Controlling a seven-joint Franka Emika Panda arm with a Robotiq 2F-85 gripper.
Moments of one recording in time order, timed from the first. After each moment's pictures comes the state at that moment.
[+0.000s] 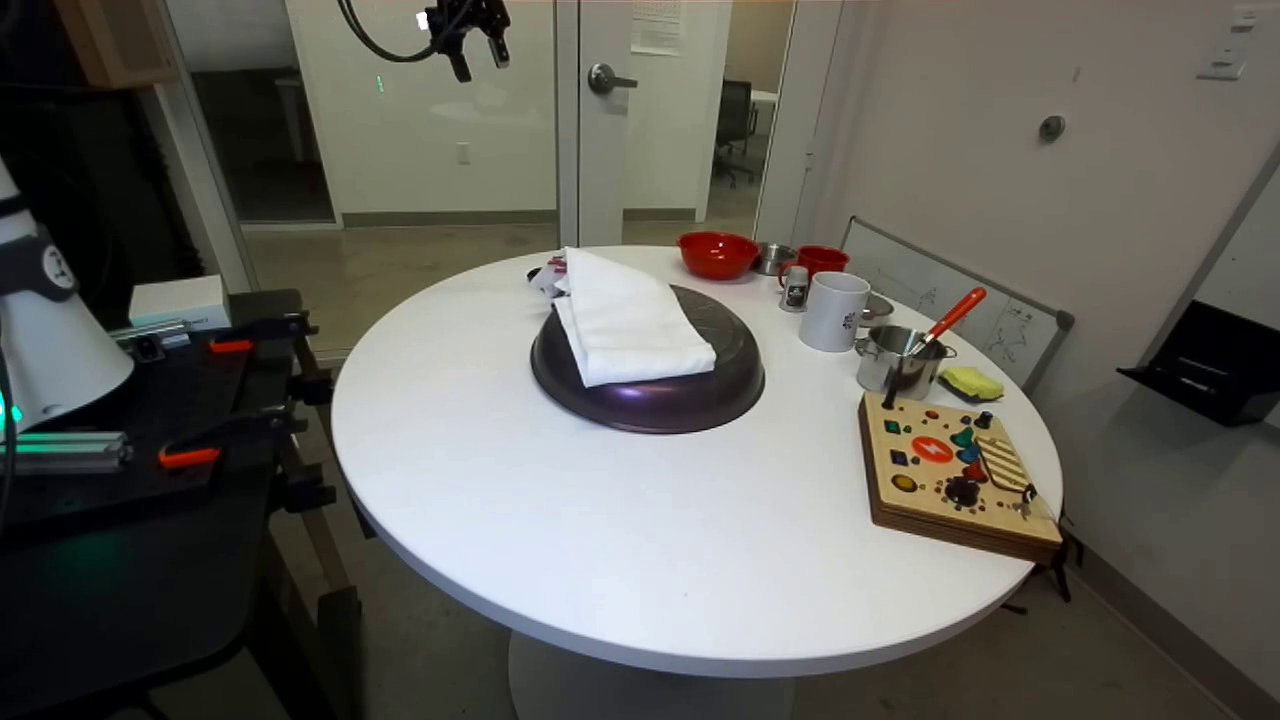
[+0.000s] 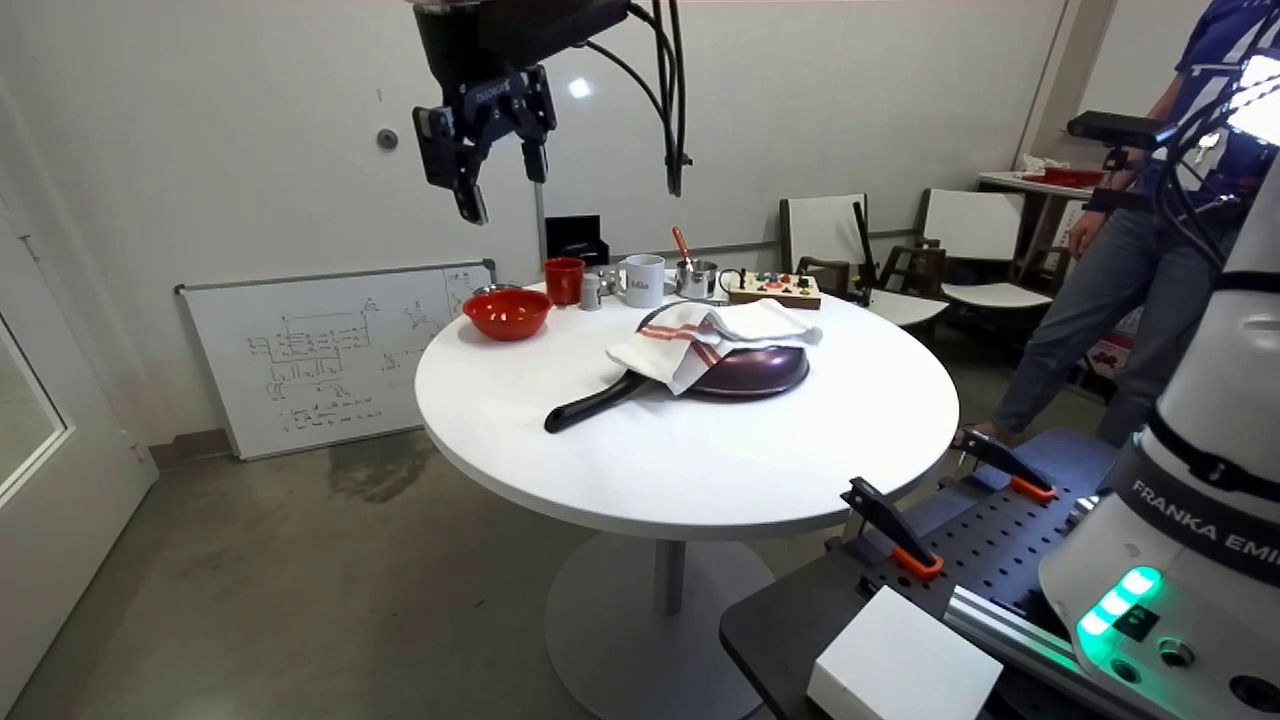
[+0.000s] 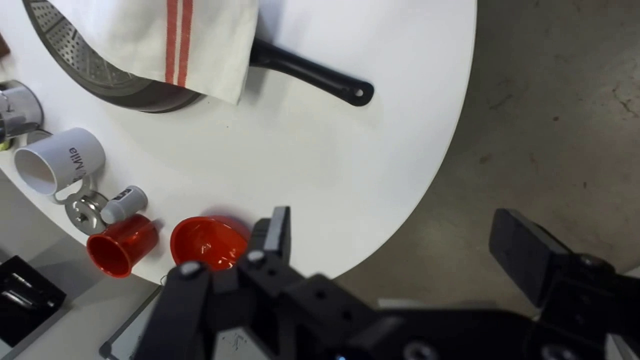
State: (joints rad) arm 0.31 0.10 0.39 -2.03 -0.45 2.16 0.41
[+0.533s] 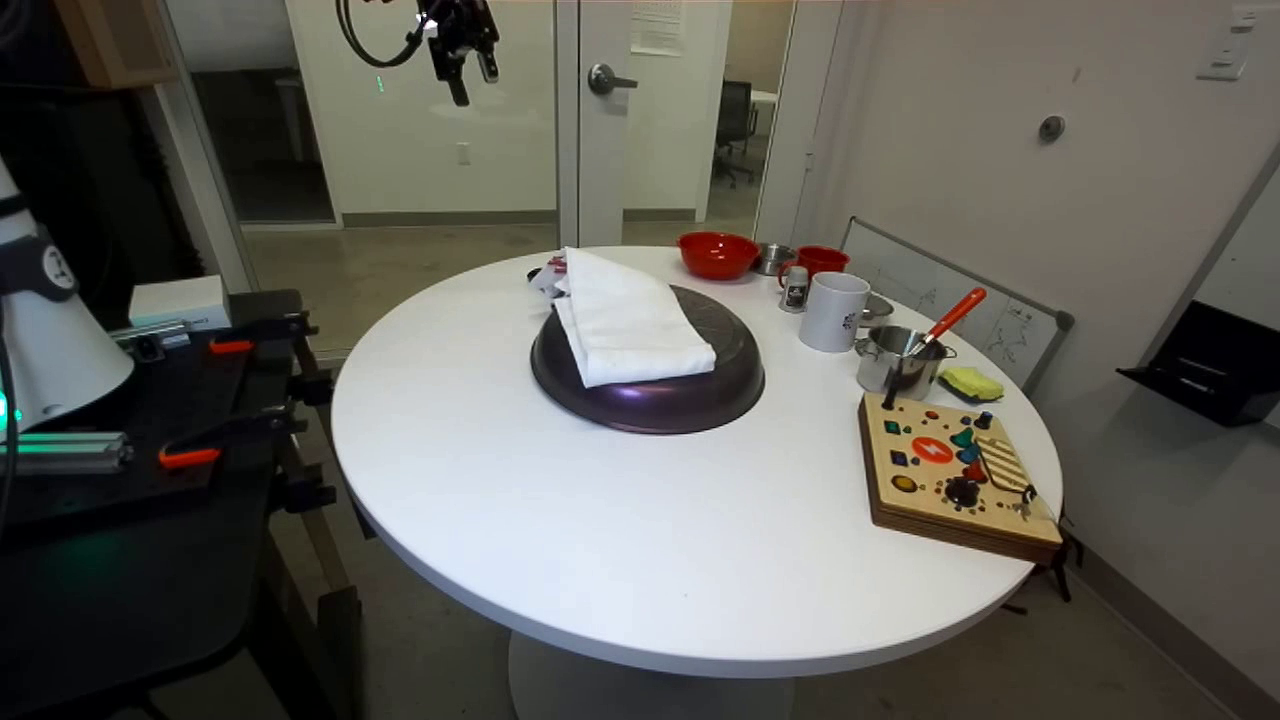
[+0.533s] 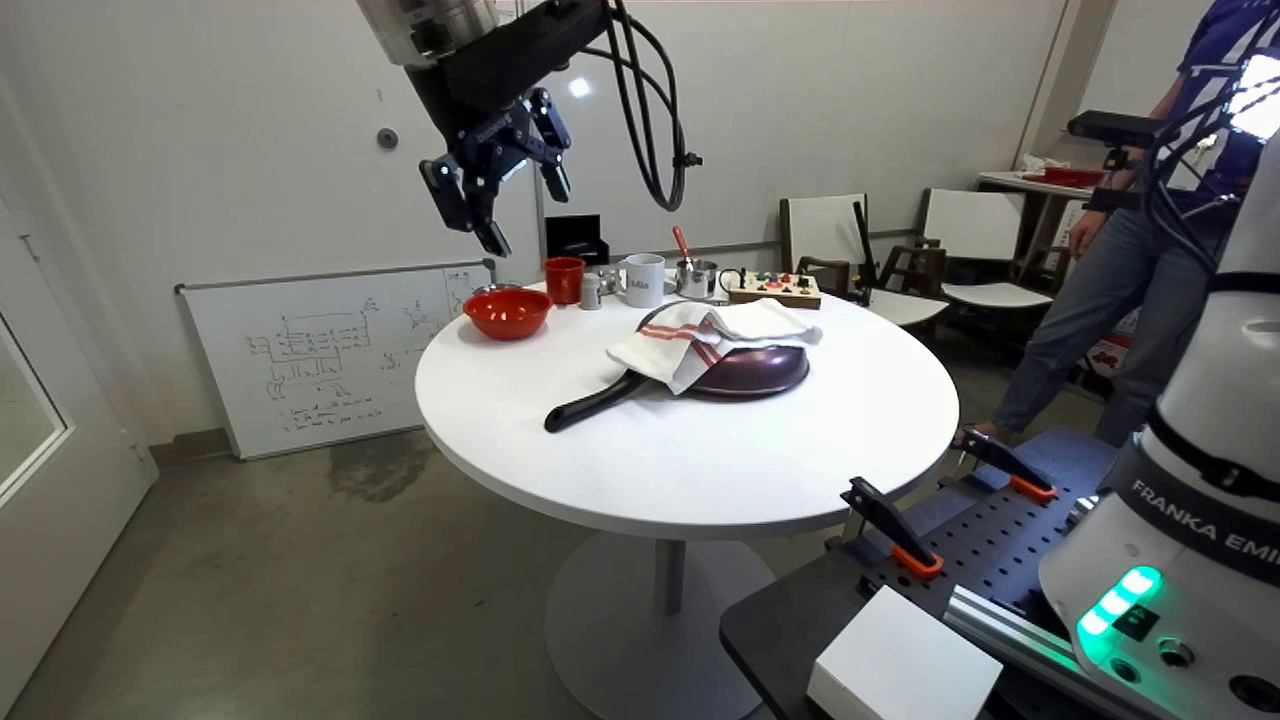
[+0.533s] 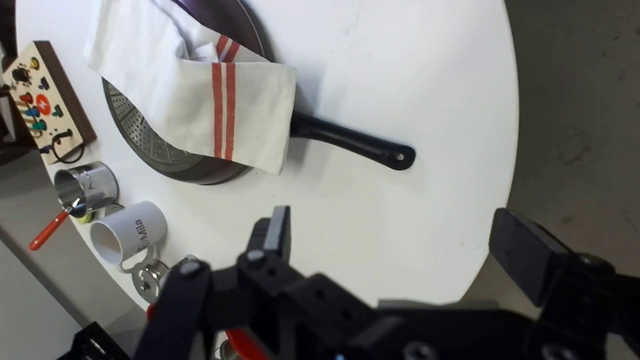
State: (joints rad) arm 0.42 0.21 0.34 -1.93 -0.54 1.92 0.60
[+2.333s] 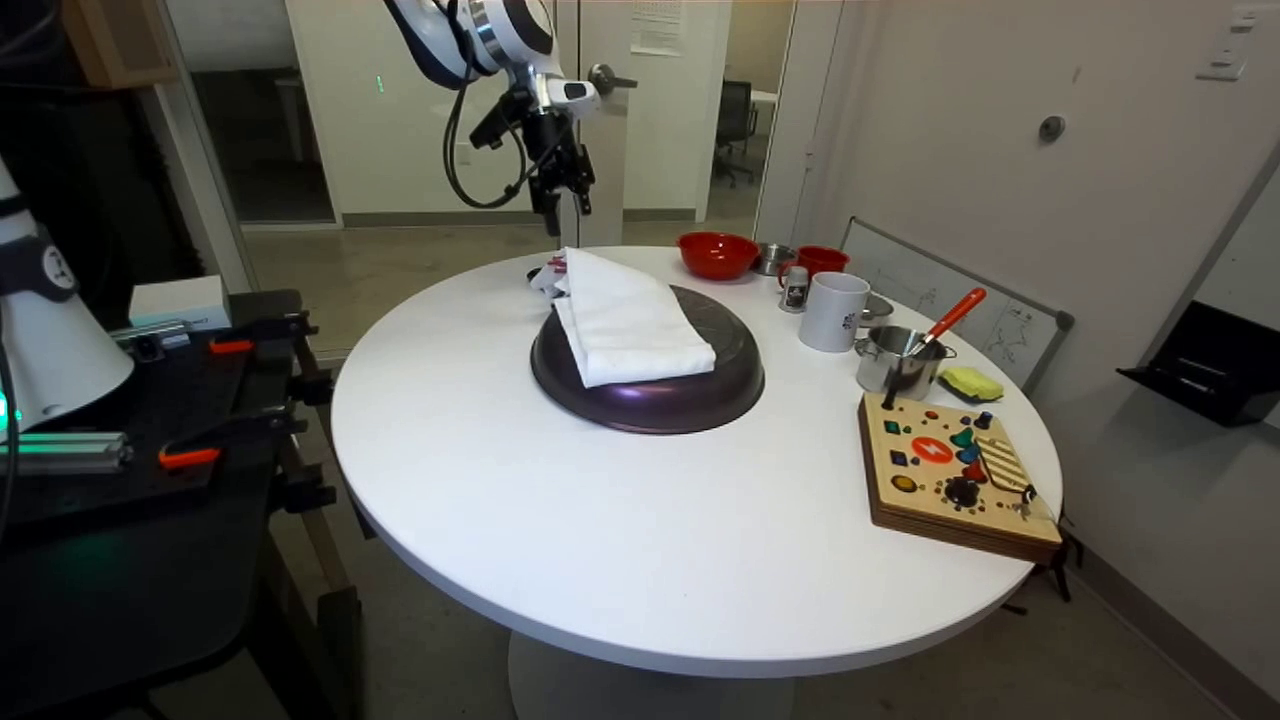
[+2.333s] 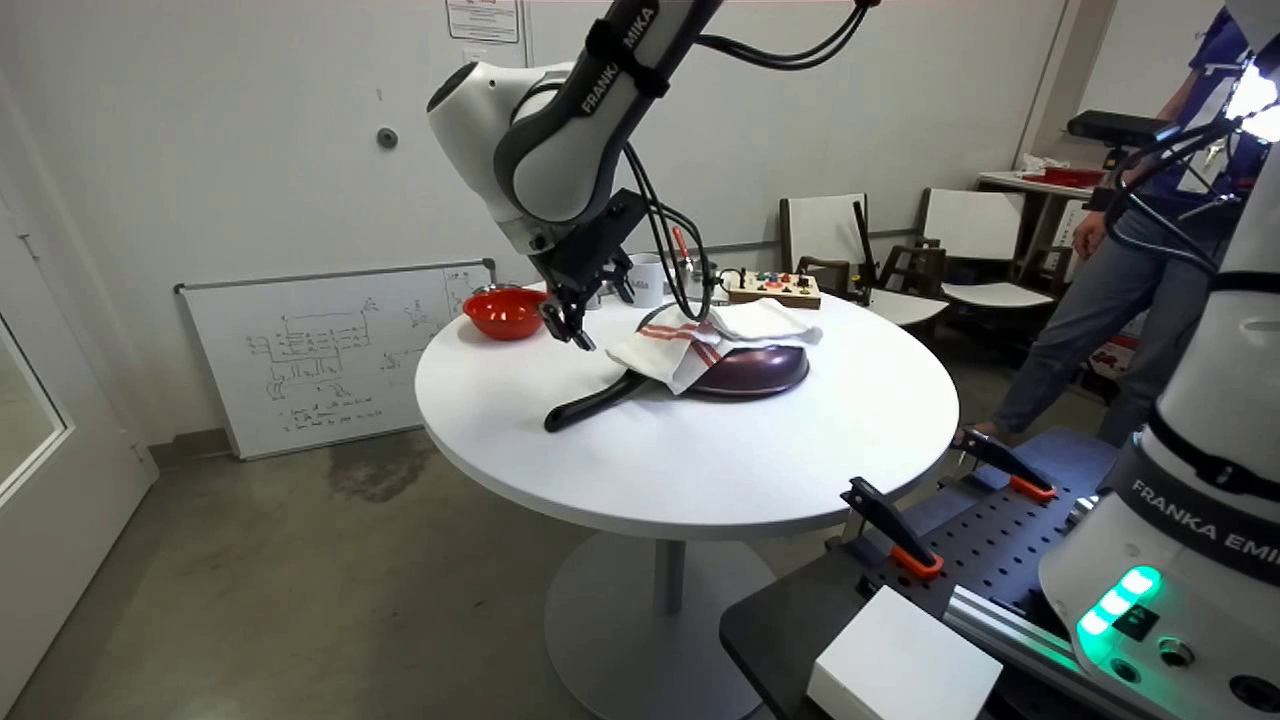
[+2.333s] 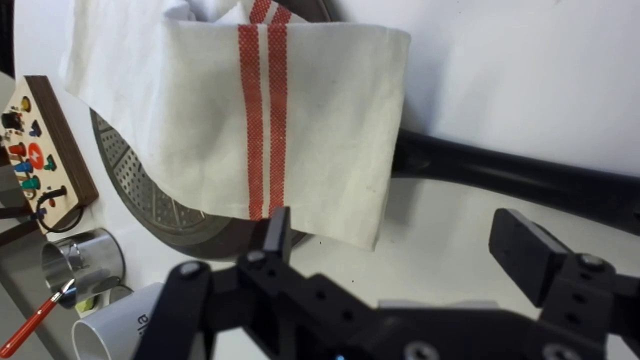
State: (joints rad) arm 0.37 0.59 0.10 -1.82 -0.70 2.09 0.63
